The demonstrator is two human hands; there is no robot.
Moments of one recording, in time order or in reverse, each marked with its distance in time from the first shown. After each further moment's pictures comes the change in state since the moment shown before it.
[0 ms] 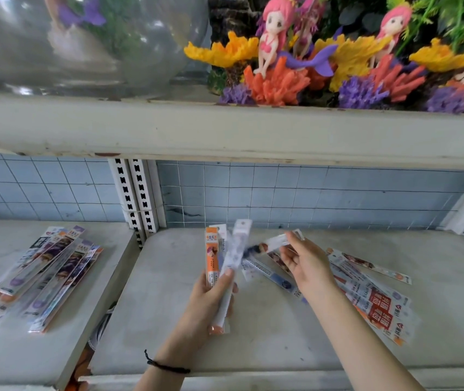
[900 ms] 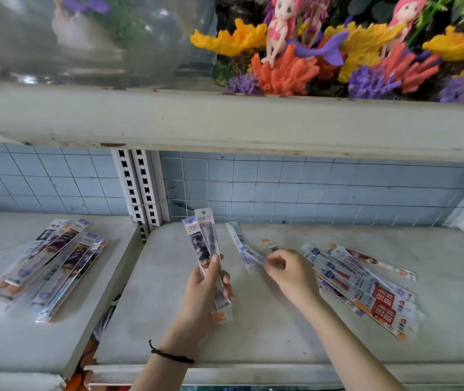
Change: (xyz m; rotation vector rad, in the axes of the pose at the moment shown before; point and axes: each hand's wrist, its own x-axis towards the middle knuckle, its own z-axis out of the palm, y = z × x) left_hand 0.003 0.001 -0.001 -0.128 0.143 0.045; right_hand -0.004 0.041 -0.011 -1.304 -0.077 -0.461
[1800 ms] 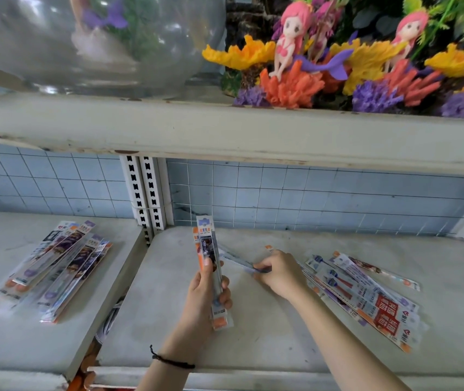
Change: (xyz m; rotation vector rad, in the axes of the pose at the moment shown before) left_hand 0.004 0.001 -0.003 -0.124 0.003 -0.061; right_hand 0.026 -0.005 0.016 -0.187 -0.218 -0.085
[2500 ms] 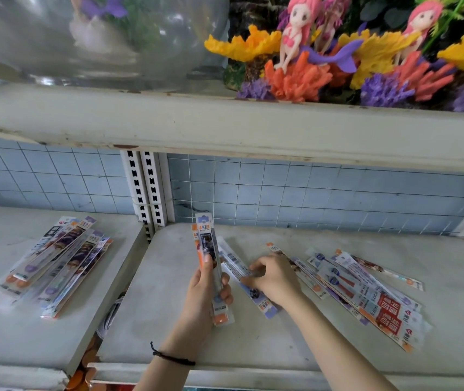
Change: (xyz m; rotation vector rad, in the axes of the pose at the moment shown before) left_hand 0.001 -0.001 -0.001 -0.010 -0.032 0.039; right_hand -0.016 -0.017 0.004 0.034 -0.042 0.016
